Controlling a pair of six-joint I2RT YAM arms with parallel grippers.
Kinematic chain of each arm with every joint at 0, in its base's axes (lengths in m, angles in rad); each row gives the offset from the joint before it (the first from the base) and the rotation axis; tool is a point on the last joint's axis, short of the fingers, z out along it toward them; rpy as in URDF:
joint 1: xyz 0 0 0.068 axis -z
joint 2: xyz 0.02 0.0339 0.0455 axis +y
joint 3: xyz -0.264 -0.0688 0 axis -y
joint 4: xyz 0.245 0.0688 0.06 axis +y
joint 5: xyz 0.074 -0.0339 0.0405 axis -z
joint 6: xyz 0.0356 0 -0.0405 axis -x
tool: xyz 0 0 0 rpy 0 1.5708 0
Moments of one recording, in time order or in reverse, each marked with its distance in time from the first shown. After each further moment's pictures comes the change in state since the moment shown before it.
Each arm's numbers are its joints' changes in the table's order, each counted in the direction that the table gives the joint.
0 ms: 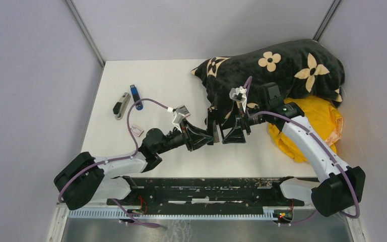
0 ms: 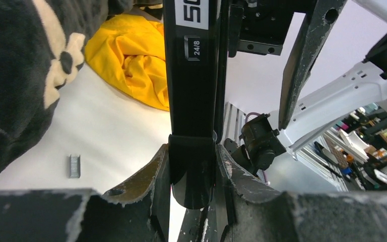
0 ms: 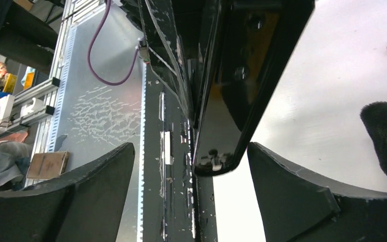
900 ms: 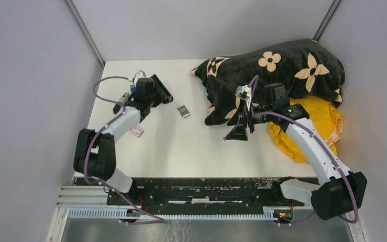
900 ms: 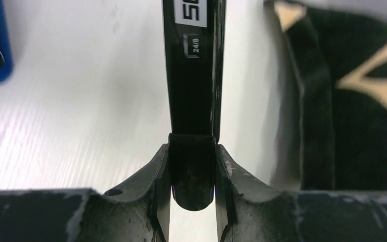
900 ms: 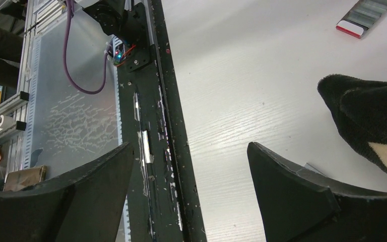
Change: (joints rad) left arm -0.571 0.227 0.503 1.038 -0.488 0.106; right arm 0.069 -0.038 -0.021 -0.018 0.098 -0.009
